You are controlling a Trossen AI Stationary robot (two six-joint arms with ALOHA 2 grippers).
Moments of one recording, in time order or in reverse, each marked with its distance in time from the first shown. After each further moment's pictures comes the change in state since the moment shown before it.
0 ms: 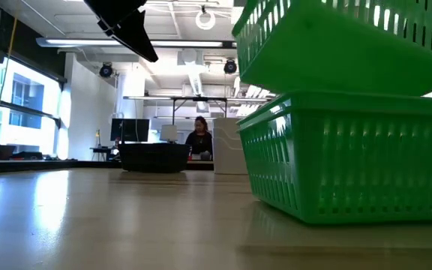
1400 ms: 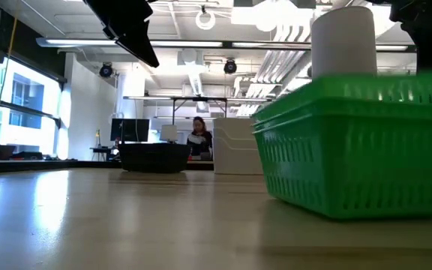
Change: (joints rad) left arm 0.071 0.000 0.000 0.000 0.008 0.034; right arm -0.022 0.221 0.200 -0.327 -0.131 0.061
